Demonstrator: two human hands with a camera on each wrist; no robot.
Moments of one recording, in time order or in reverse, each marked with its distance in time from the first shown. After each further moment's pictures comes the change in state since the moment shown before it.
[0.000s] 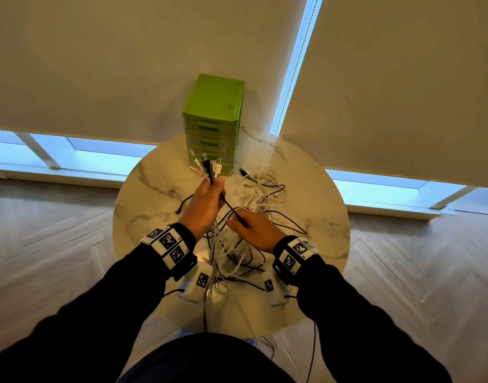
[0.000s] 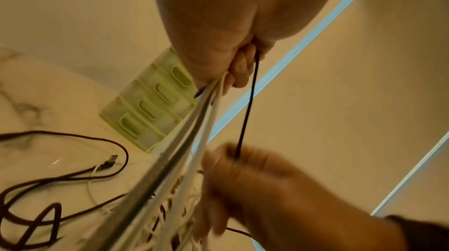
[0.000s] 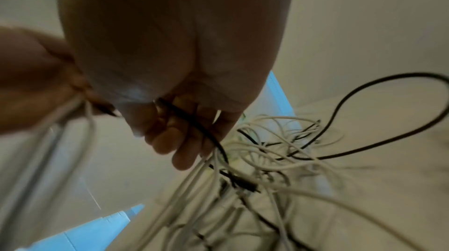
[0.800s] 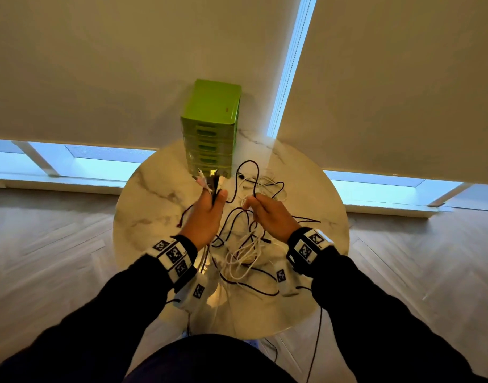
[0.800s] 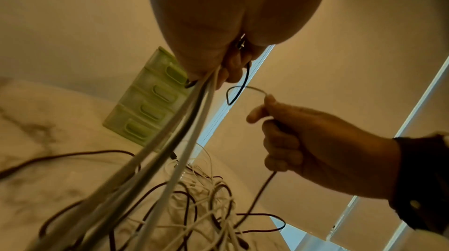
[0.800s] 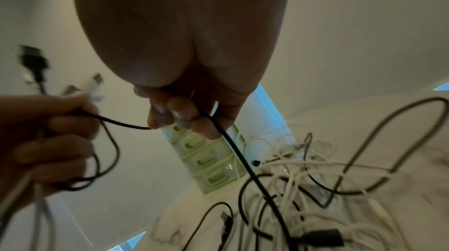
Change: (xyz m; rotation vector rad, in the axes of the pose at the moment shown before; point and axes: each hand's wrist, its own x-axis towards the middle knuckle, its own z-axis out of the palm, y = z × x) left_hand -0.009 -0.018 -0.004 0.338 -0.015 0.196; right_hand -0.001 0.011 -0.033 0.110 0.229 0.006
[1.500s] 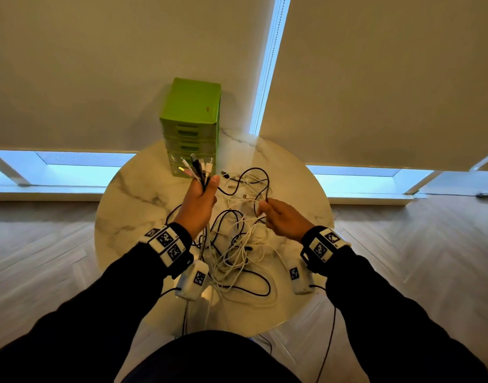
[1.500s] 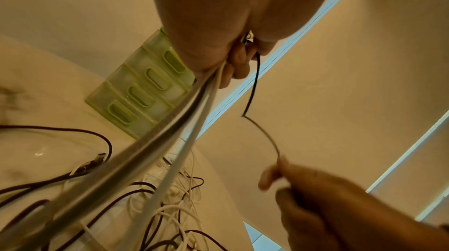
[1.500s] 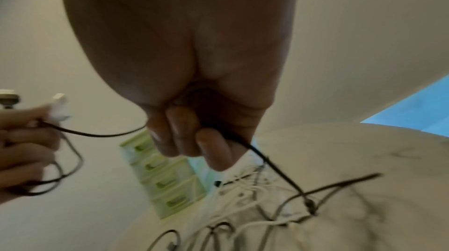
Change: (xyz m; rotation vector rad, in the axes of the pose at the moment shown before) left_hand 0.020 0.022 0.008 -0.244 -0.031 -0.044; right_hand -0.027 0.019 -0.040 0.021 -0.079 0.254
